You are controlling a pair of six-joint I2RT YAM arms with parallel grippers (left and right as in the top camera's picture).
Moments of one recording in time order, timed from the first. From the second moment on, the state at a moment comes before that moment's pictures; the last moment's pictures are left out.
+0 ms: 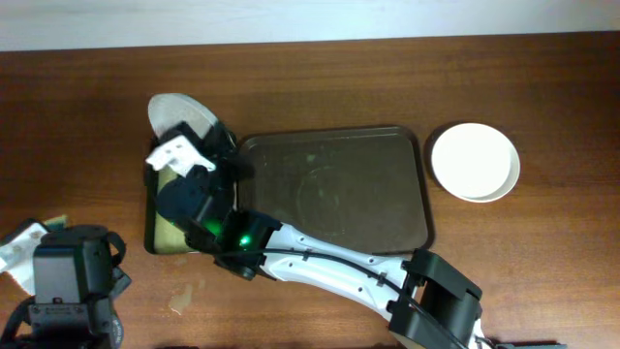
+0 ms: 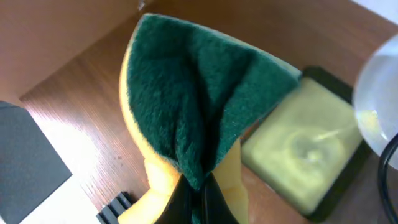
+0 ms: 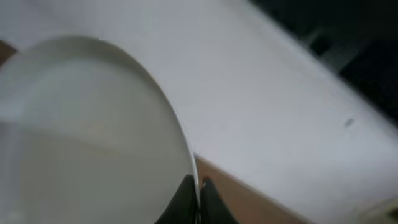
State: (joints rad) left arm -0.02 0.84 1.39 -1.52 -0.58 -0.63; right arm 1.12 2.02 1.62 0.22 1.11 -0.45
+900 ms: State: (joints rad) left arm -0.02 0.84 1.39 -1.50 -0.56 -0.66; right arm 0.50 1.87 1.64 -0.74 -0.09 0.27
